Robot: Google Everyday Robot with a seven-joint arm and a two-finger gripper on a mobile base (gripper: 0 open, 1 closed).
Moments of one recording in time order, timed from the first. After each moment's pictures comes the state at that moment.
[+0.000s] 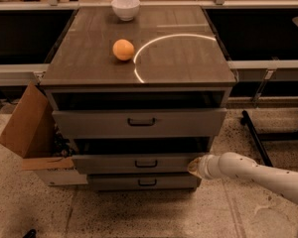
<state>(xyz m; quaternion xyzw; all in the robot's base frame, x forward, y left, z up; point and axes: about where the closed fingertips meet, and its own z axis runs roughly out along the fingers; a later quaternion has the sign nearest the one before) 0.602 -0.200 0.385 -0.56 0.77 0.04 0.32</state>
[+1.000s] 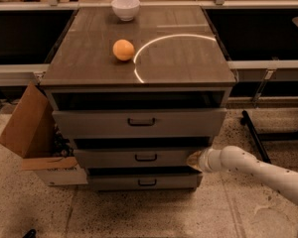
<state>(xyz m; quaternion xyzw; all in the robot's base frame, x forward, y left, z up) 0.634 -0.202 0.389 -0.55 0.76 0.05 0.35</state>
